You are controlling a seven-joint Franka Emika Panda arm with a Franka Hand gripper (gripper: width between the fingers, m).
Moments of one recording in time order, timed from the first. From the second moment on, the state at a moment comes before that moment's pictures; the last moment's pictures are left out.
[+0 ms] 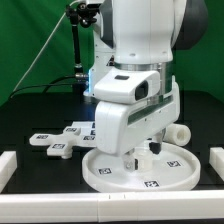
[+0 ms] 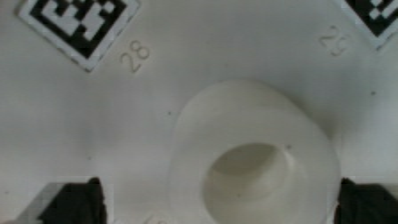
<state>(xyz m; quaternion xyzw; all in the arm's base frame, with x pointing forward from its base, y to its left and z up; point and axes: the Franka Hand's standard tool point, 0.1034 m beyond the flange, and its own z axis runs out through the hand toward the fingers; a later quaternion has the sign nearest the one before) 0.548 0.014 0.017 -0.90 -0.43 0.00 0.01</state>
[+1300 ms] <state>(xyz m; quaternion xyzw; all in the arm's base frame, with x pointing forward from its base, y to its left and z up) 0.555 0.022 0.021 -0.90 -0.43 0.00 0.01</state>
